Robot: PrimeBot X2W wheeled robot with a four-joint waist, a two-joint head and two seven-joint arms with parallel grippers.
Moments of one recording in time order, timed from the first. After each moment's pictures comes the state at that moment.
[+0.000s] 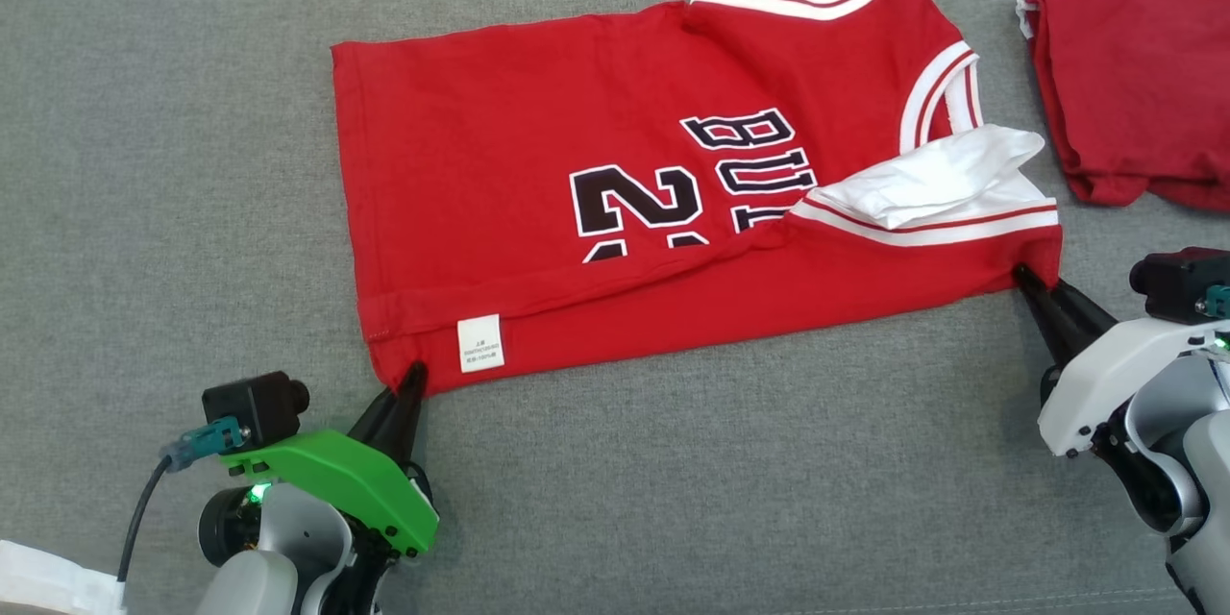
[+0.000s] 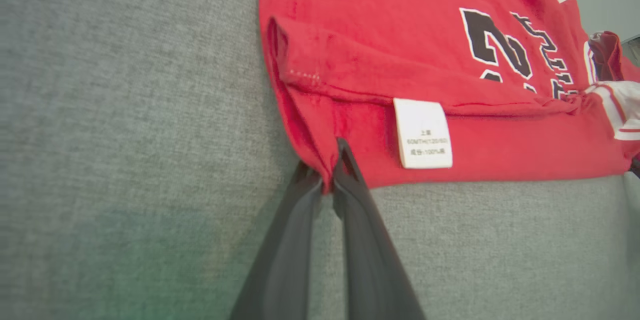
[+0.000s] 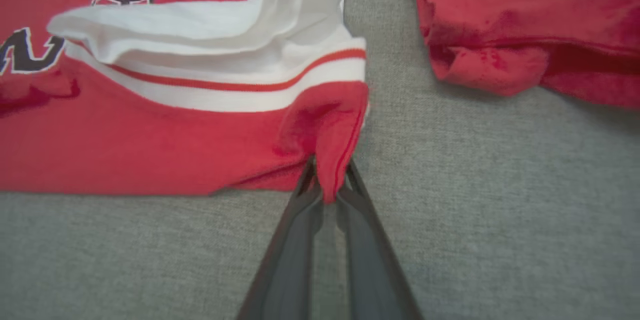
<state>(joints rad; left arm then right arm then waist) -0.13 0.18 -0.26 0.12 -0.71 0.01 0.20 -0.27 -0.46 0.20 0.28 0.55 0.13 0.10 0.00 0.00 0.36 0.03</state>
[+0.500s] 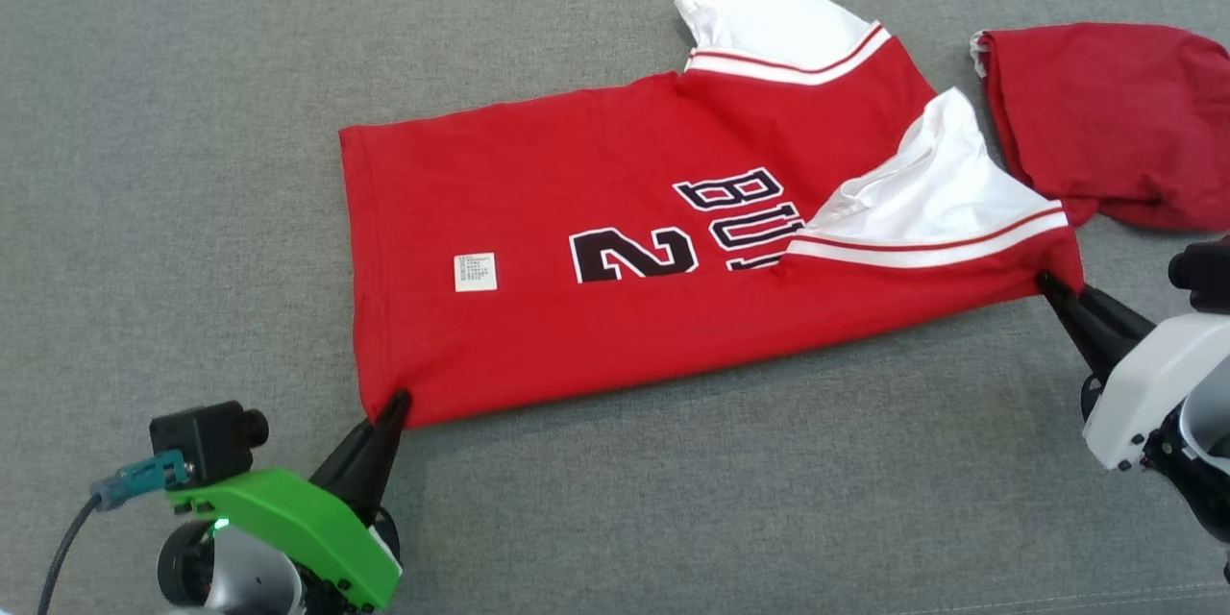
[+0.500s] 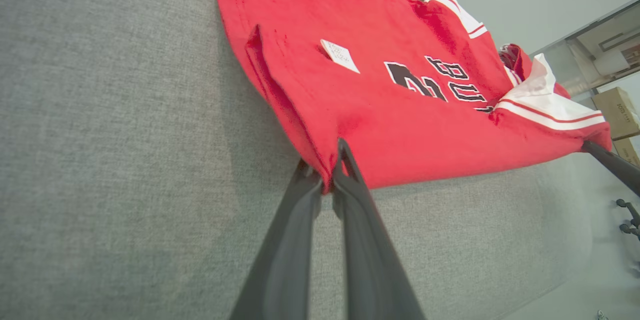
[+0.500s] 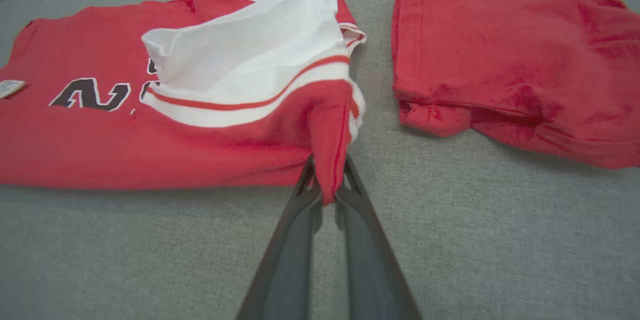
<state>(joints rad) -0.02 0.26 -0.22 -0.12 -0.81 0.00 0.32 -0.22 -0.58 0.20 0.10 0.67 0.13 0.23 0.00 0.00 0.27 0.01</state>
